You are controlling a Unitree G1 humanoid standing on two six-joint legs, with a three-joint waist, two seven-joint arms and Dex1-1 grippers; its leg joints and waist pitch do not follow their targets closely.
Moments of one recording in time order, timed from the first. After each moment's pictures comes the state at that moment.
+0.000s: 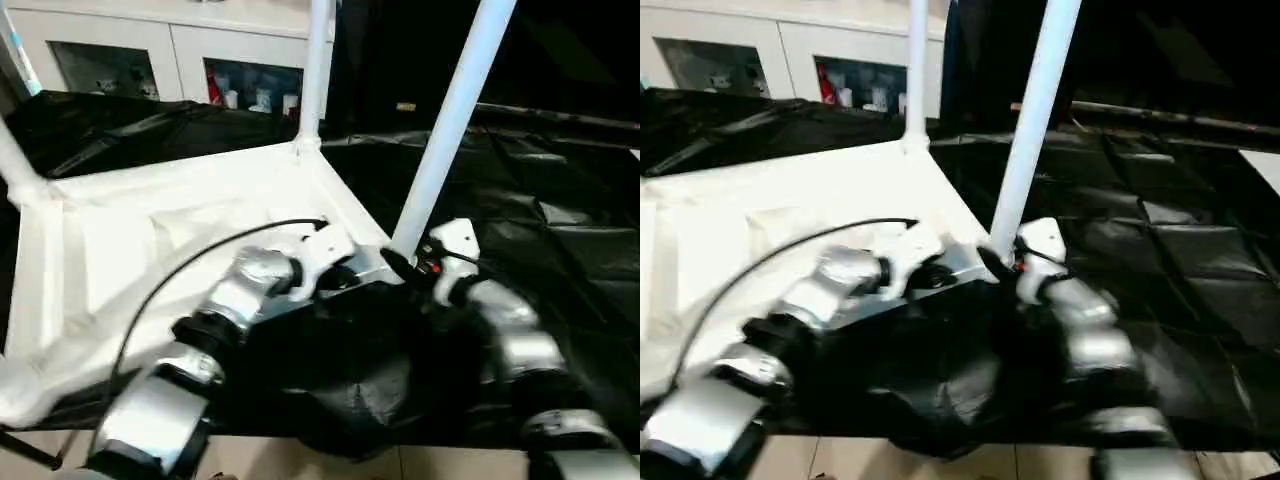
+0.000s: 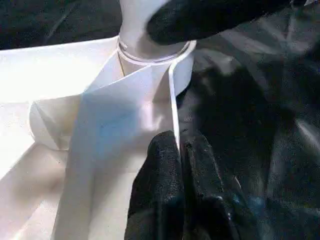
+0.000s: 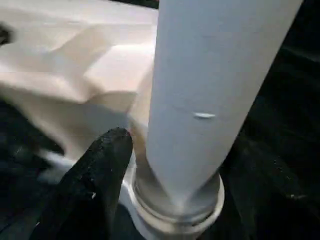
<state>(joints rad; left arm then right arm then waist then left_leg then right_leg) -0.73 0.17 -0.28 0.83 0.15 0.05 -0.96 -0.47 -0.25 -0.02 0.70 0.11 -0.08 0.80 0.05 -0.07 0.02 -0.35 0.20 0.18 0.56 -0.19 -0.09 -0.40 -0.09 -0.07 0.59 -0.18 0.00</state>
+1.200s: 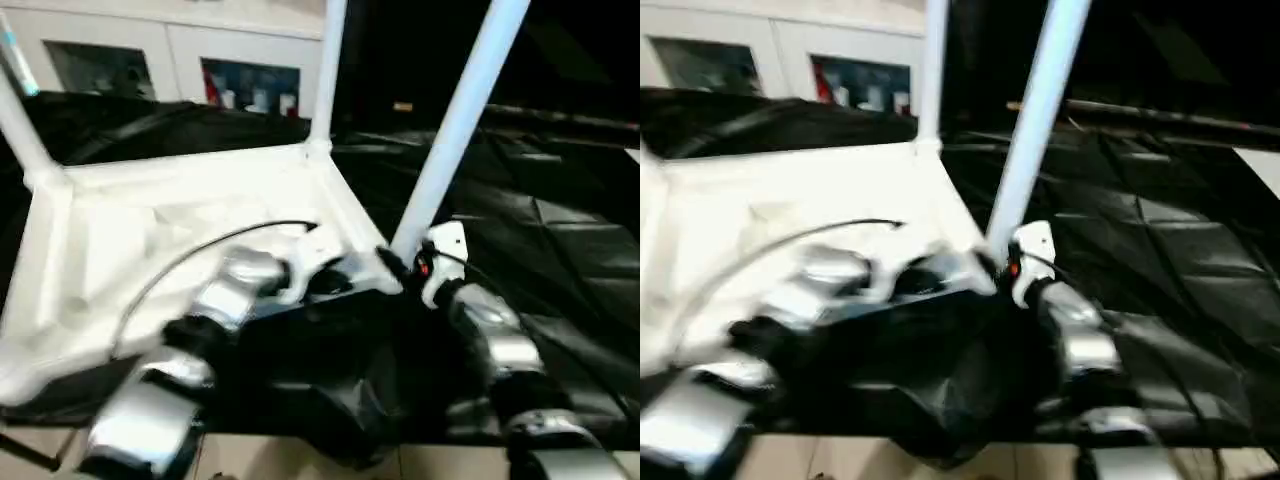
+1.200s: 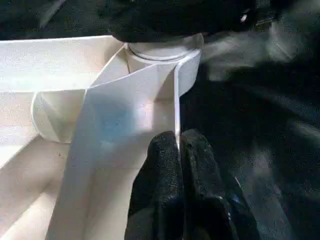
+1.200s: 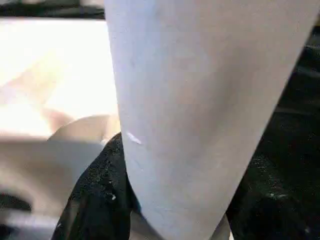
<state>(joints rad) -0.73 0.09 -0.27 0.84 0.14 0.10 -0.83 -0.49 -0.07 -0.08 0.78 0.11 -0.09 0.34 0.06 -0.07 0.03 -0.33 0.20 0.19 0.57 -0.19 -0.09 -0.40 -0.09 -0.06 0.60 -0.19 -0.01</state>
